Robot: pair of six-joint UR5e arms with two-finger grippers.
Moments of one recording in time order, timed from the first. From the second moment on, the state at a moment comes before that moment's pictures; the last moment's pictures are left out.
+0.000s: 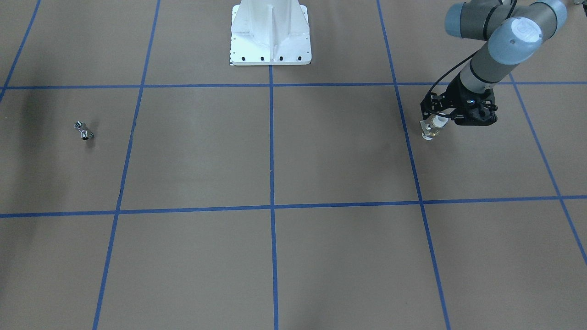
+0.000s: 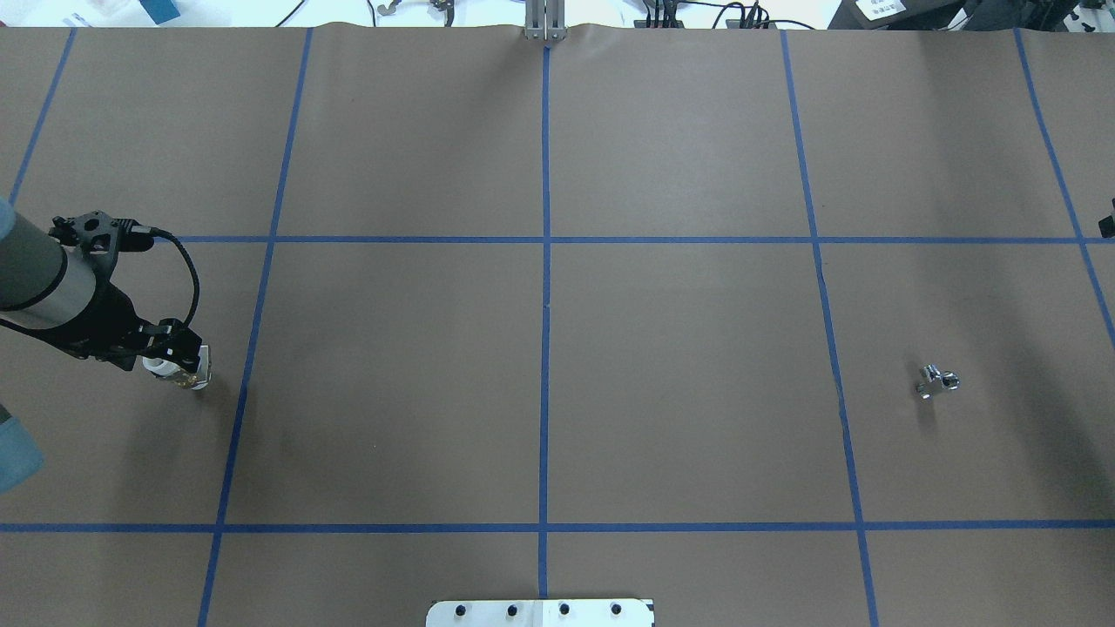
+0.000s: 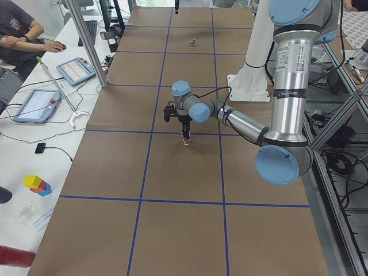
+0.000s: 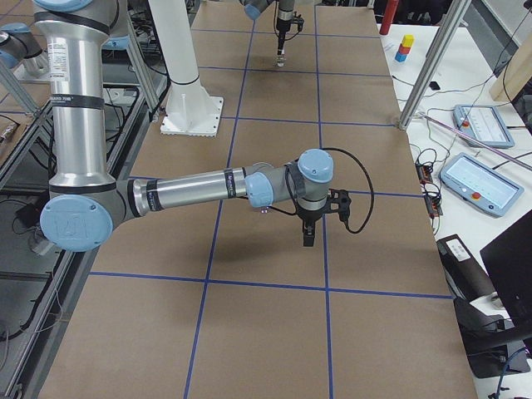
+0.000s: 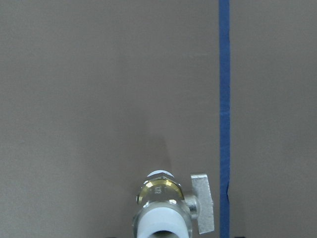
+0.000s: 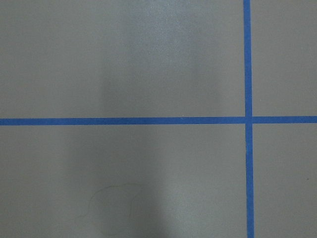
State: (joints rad) left arm -0.81 -1.59 -1.93 -1.75 -2.19 -0.88; right arm 1.37 -1.57 1.75 -1.48 2.32 0.34
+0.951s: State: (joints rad) left arm -0.82 -1.59 -1.94 -1.75 -2.19 -0.88; right arm 1.37 -1.57 1.75 -1.48 2.32 0.34
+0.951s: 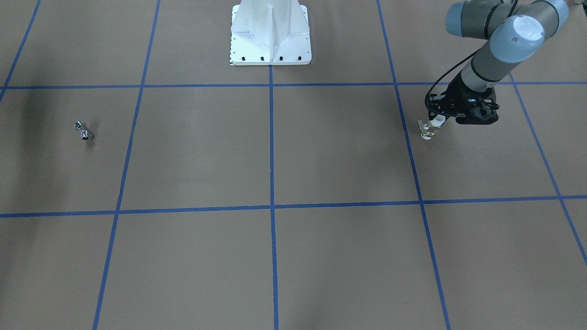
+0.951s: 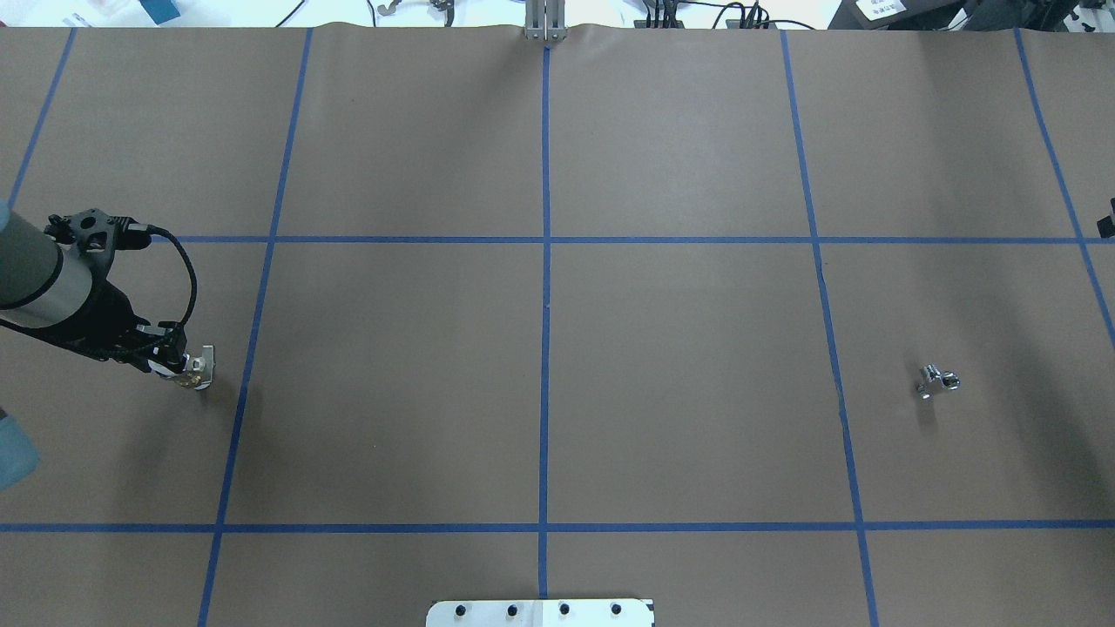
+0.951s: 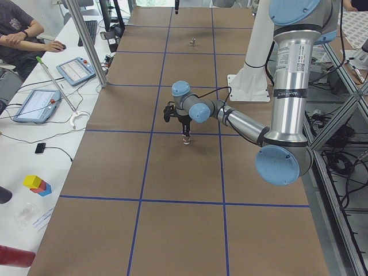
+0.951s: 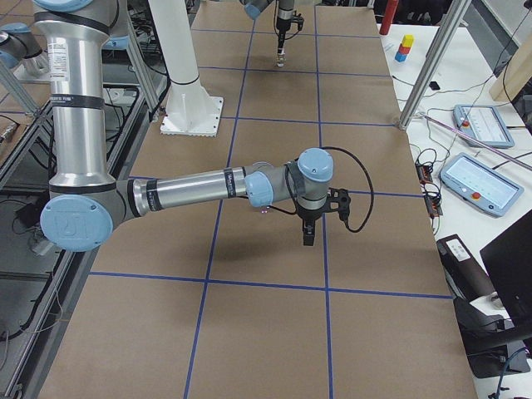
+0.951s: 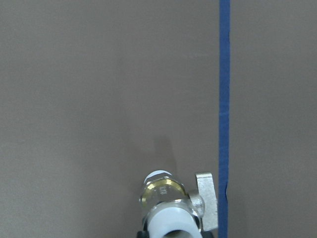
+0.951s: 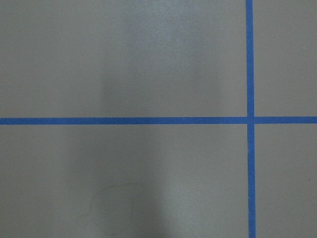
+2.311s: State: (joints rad) left arm -0.73 -2.25 -1.77 -1.48 -2.18 -1.20; right arm 1.36 -1.57 1.75 -1.48 2.32 0.34
